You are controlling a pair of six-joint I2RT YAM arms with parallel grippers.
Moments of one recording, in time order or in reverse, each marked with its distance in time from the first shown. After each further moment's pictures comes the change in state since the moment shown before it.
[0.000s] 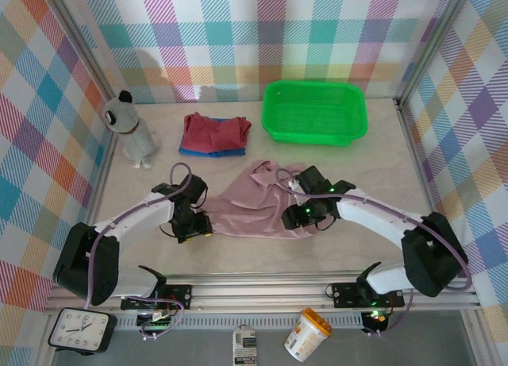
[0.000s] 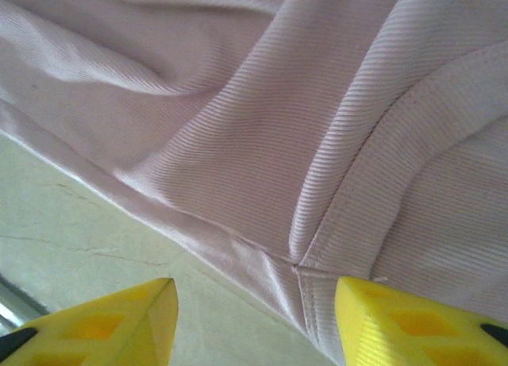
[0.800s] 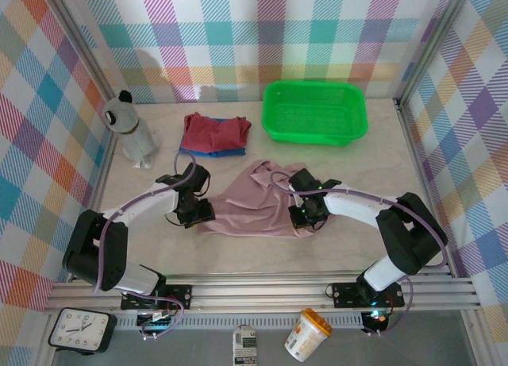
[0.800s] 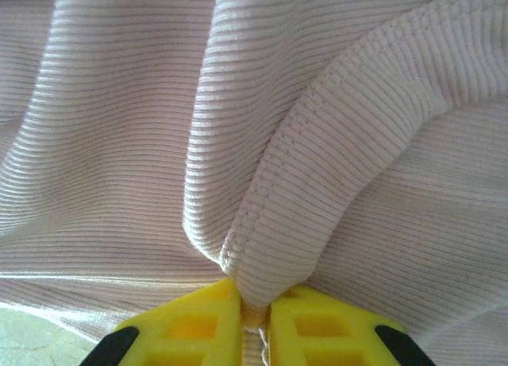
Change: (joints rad) left arm 0.033 0.098 0.103 0.097 -0.047 0.056; right arm 0.000 0.142 0.008 0.034 0.143 0.062
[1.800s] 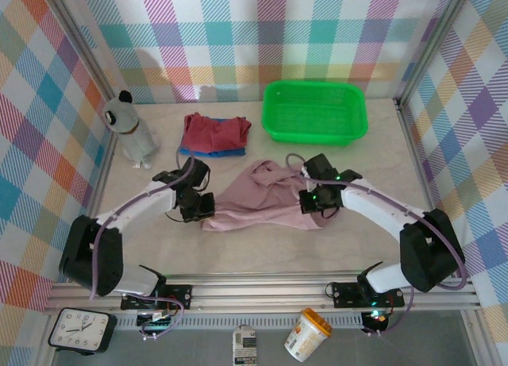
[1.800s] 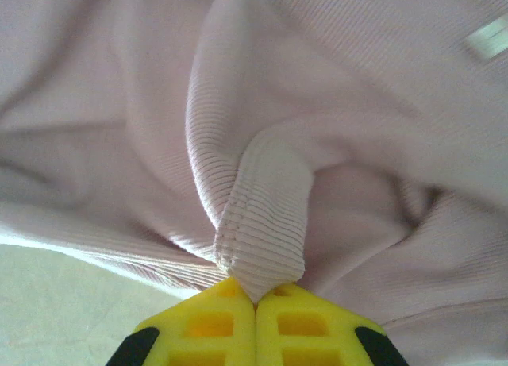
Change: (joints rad) left arm -0.046 -0.064 0.069 -0.023 0.094 0.029; right arm -0.140 -0.139 0.094 -0.097 0.034 -0.040
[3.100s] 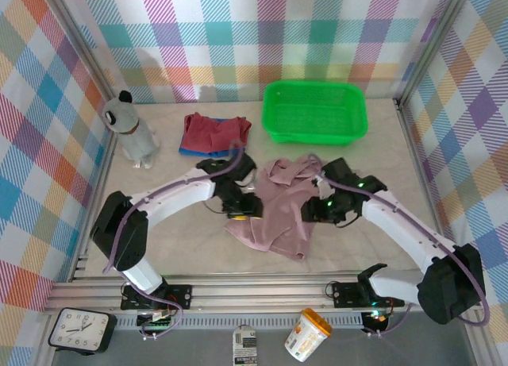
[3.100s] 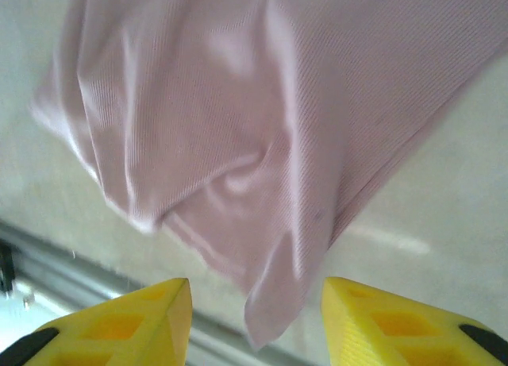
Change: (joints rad) left arm -0.238 0.257 0.272 -0.060 0.130 0.016; right arm 0.000 -0.219 -0.060 -0.231 -0.257 0.121
